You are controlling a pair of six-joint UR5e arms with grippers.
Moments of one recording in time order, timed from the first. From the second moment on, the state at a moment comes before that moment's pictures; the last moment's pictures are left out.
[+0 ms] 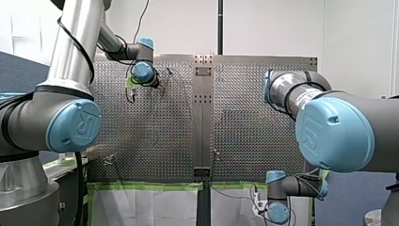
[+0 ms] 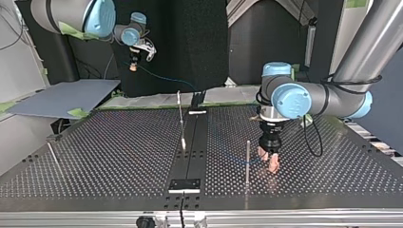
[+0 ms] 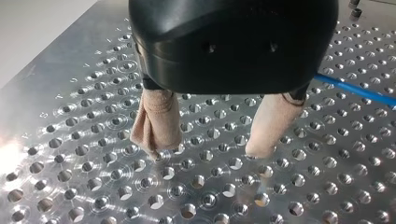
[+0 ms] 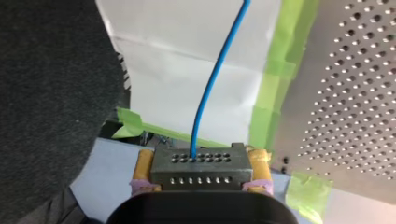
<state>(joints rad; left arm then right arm) -0.15 -1.82 -1.58 -2.90 -1.72 -1.84 1.88 -0.30 1.68 -1.01 1.82 1.57</state>
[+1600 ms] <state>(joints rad) -0.15 -1.82 -1.58 -2.90 -1.72 -1.85 1.90 -0.72 1.82 -0.97 1.74 1.56</state>
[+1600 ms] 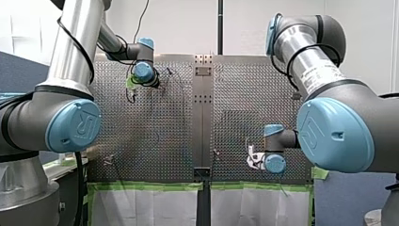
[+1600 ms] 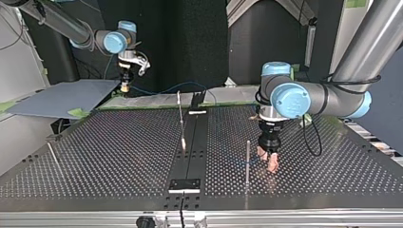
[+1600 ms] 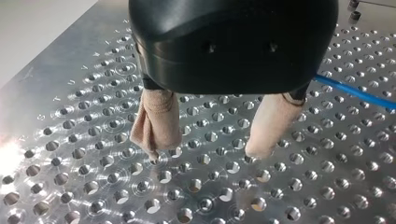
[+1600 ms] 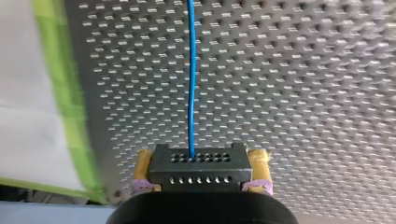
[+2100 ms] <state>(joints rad) -0.15 -1.82 -1.58 -2.86 -1.71 -1.97 1.90 -0.82 1.82 -1.00 1.74 1.55</state>
